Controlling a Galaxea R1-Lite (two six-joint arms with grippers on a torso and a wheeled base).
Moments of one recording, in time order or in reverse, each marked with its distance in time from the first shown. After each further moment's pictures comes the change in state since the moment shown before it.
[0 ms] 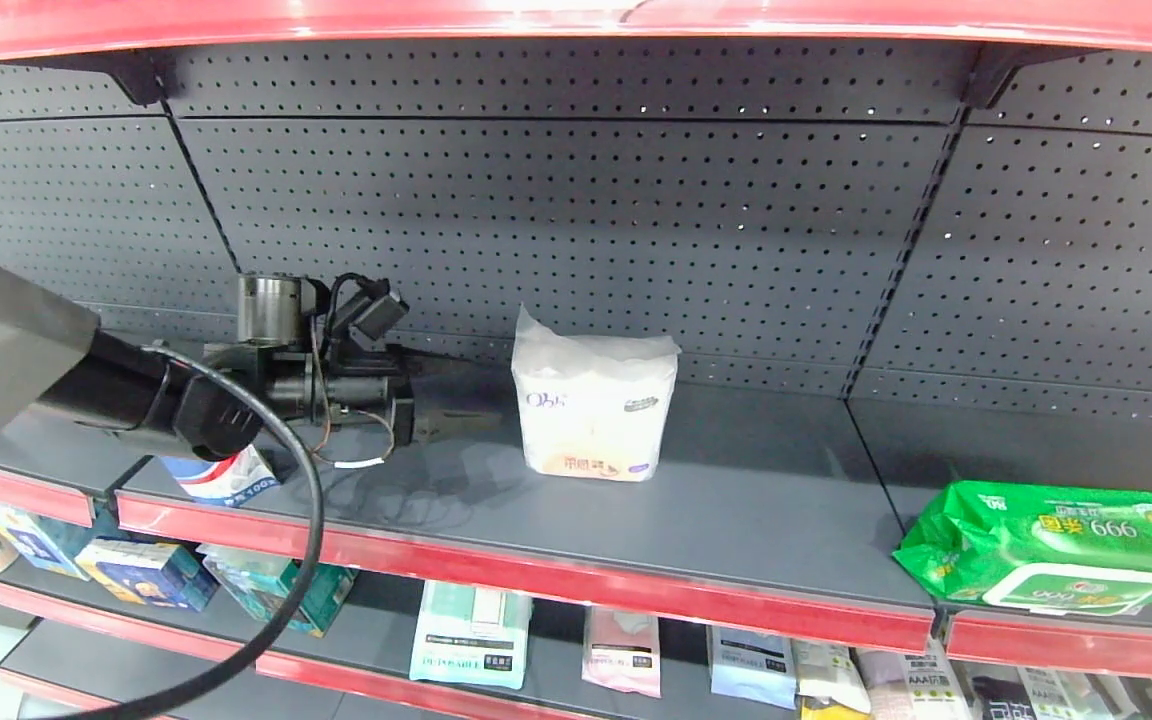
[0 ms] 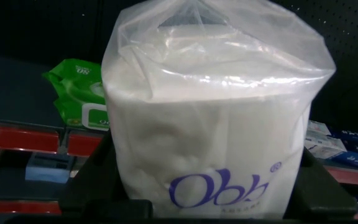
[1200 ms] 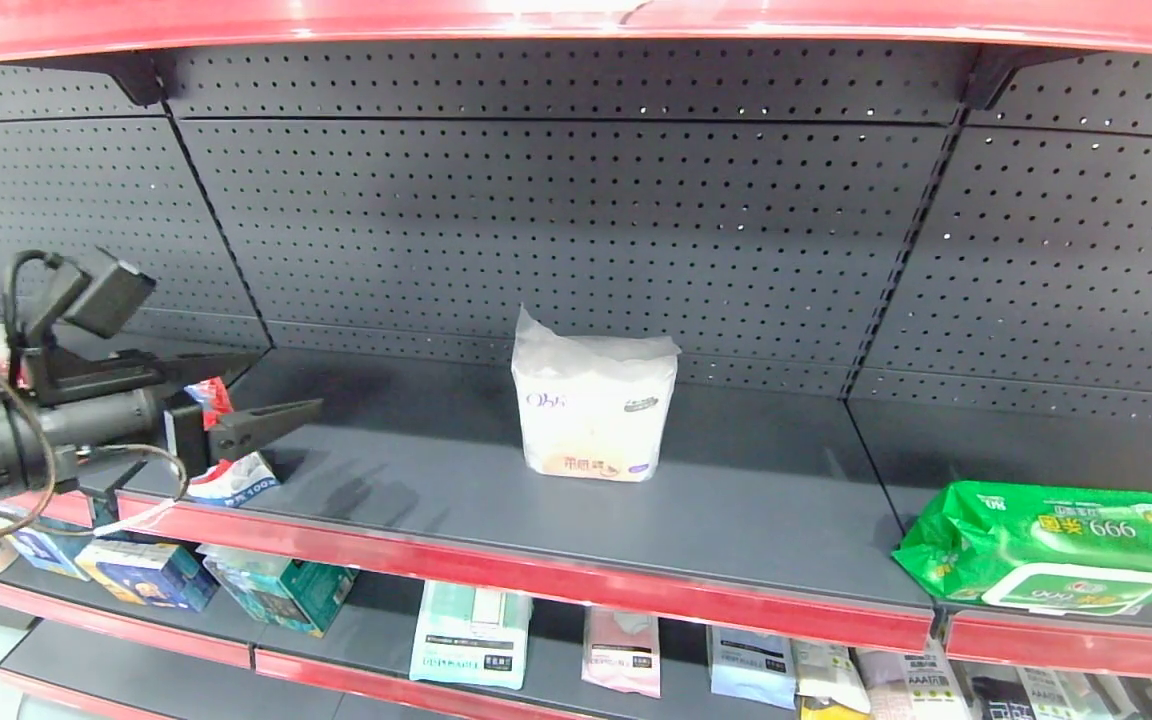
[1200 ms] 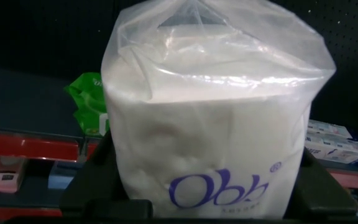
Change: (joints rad) left arm 0.232 -0.574 0.453 0.029 0.294 -0.090; right arm 0.006 -0.015 -0.008 0.000 0.041 0.071
